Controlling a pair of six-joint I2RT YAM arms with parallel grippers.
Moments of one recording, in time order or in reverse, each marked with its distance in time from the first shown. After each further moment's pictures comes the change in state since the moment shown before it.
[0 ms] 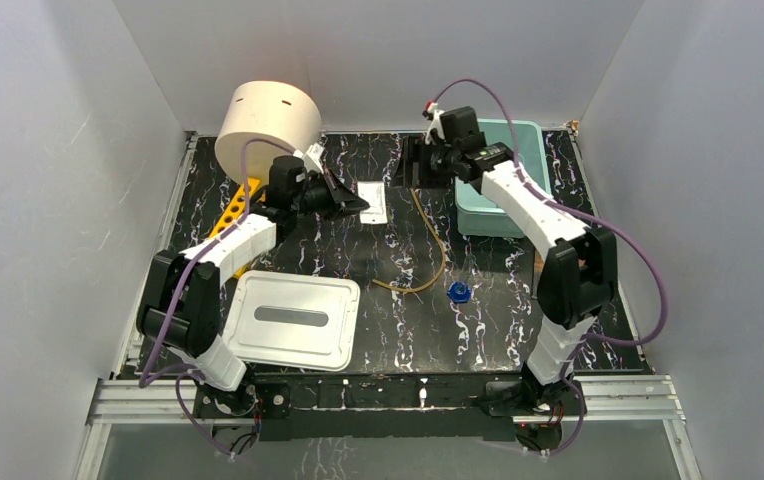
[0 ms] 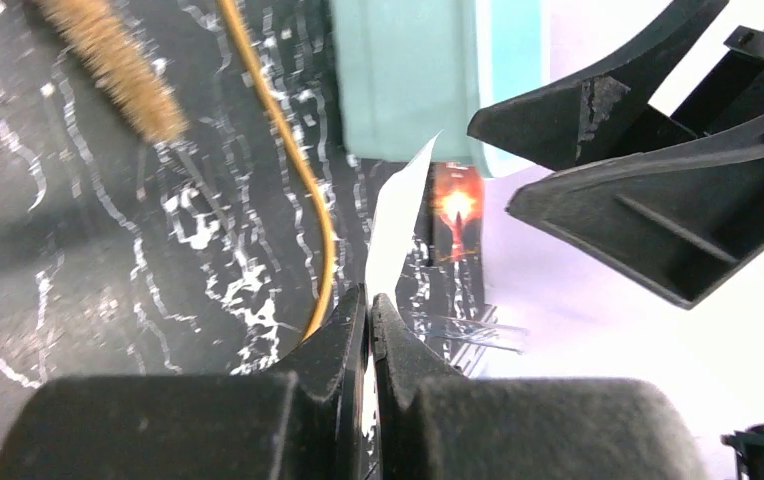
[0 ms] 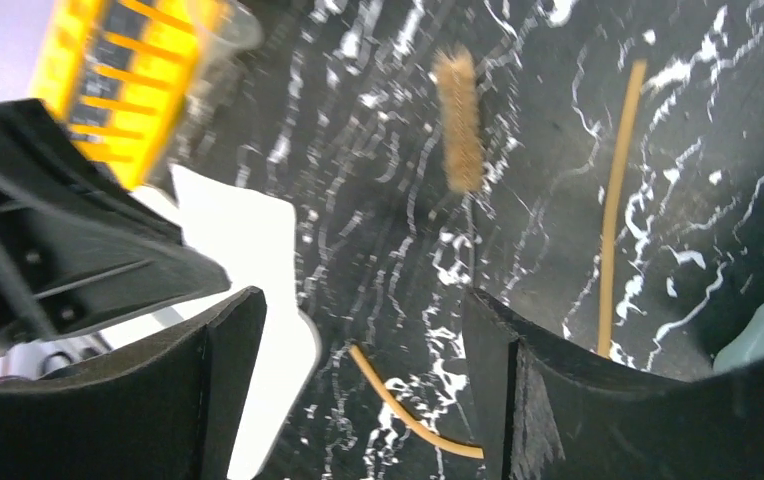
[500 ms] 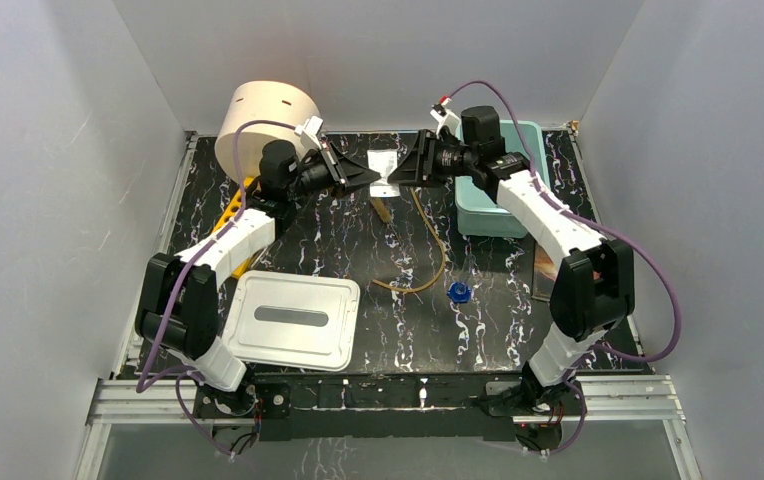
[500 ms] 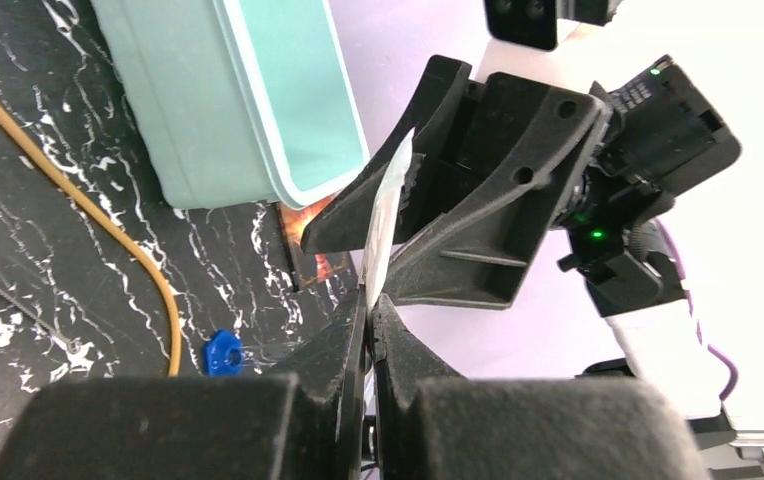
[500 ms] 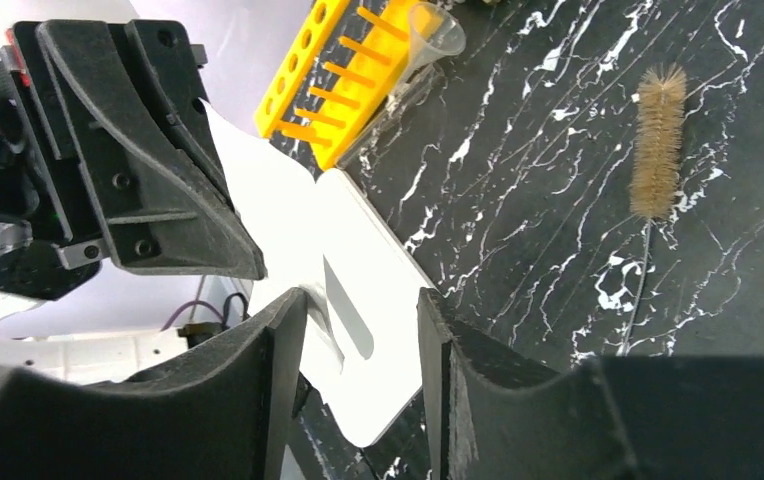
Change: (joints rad) left arm 0.001 -0.025 0.084 0.266 0.156 -0.209; right arm -0.067 -0.124 -0.115 0.242 -0.367 0.184
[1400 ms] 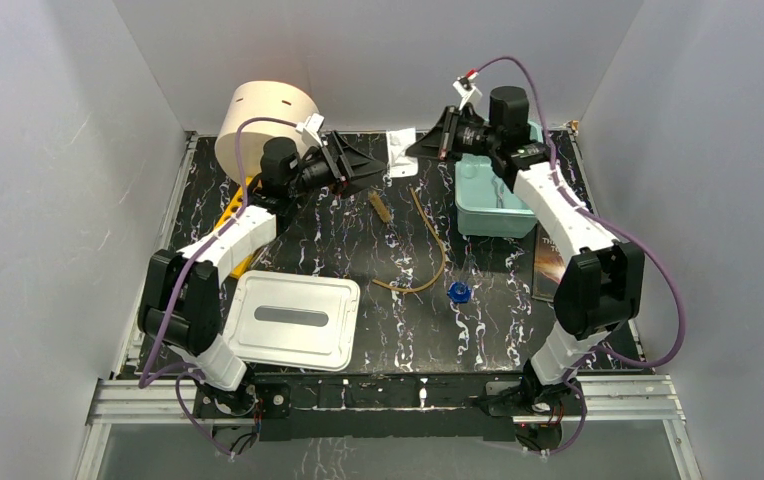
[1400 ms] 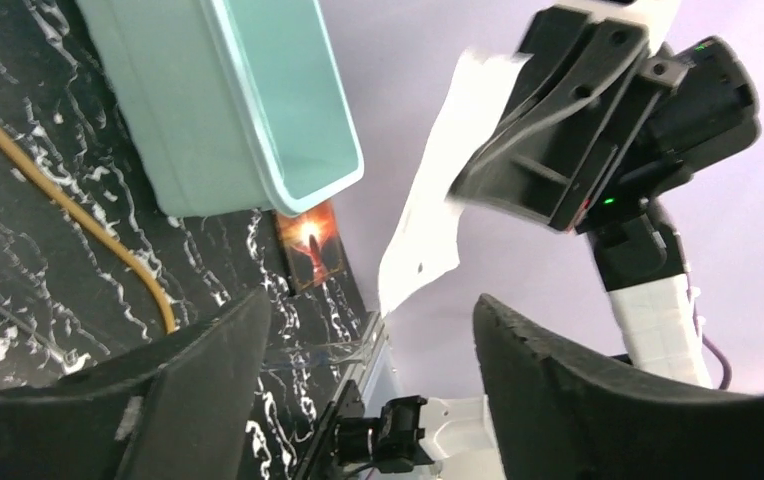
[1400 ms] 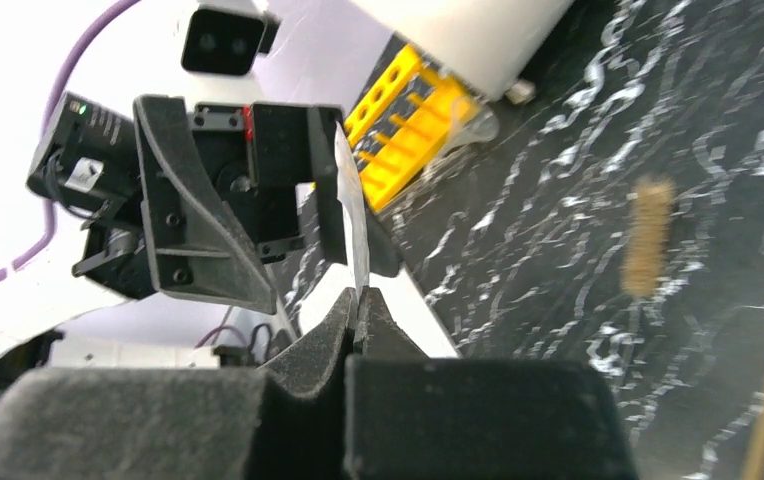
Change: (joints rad) left arm 0.000 0.025 0.023 0.047 0.020 -0.028; right arm -0.090 -0.018 0.018 0.183 -0.154 0.109
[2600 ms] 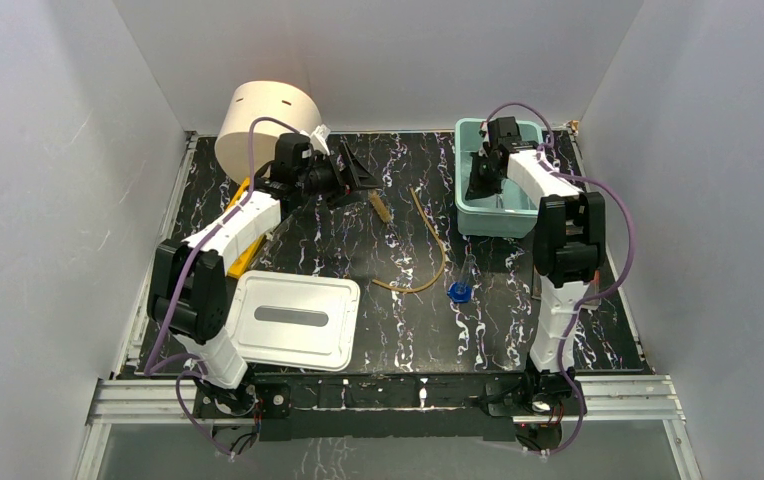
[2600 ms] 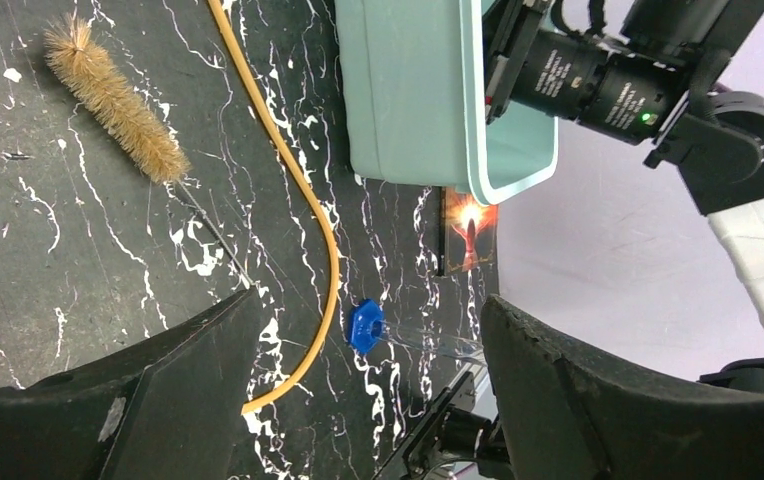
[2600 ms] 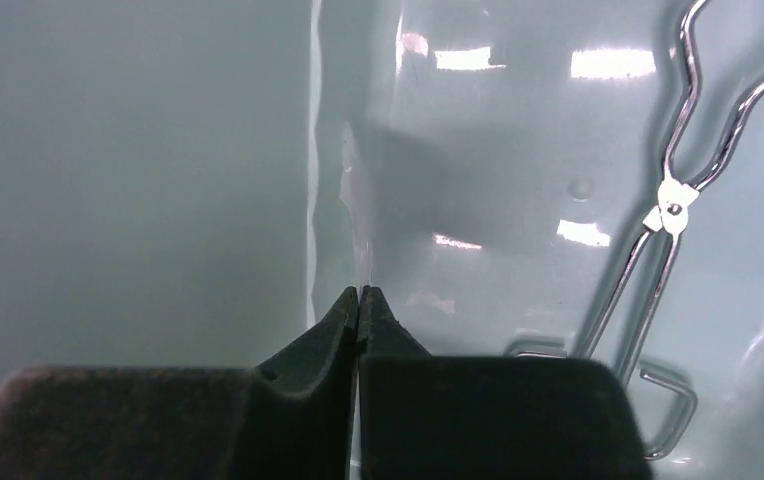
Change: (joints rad) left arm 0.000 0.073 0.150 -0.525 -0.170 0.317; right arm -0.169 0.397 0.147 -0.495 0.643 -0.429
